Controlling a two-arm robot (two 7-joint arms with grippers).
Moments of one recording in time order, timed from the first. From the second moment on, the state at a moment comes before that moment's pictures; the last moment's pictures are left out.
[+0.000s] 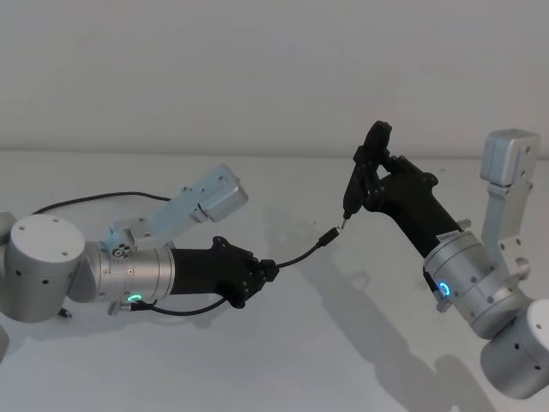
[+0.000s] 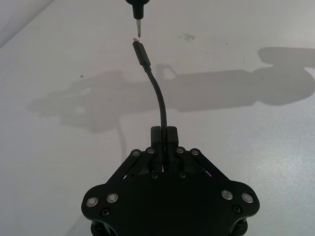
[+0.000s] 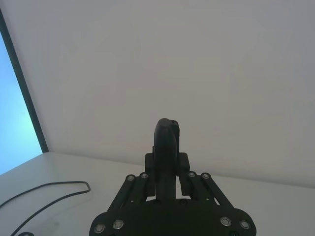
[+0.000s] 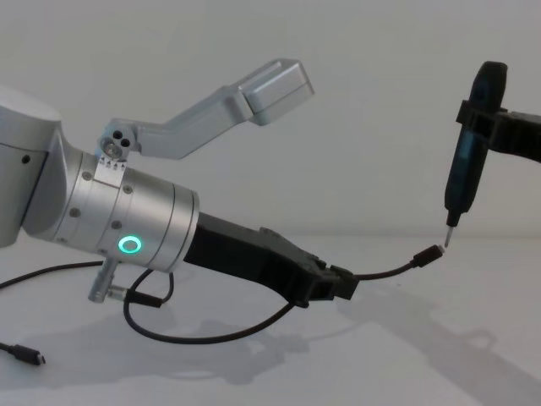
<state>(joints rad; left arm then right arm) -0.67 0.43 0.77 -1.41 -0.38 0.35 -0.71 0.14 0.24 -0.19 -1.65 0.40 0.02 0.22</state>
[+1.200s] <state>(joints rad) -0.67 0.43 0.77 -1.41 -0.38 0.35 -0.71 0.15 0.23 -0.19 -1.63 0.40 0.01 0.22</state>
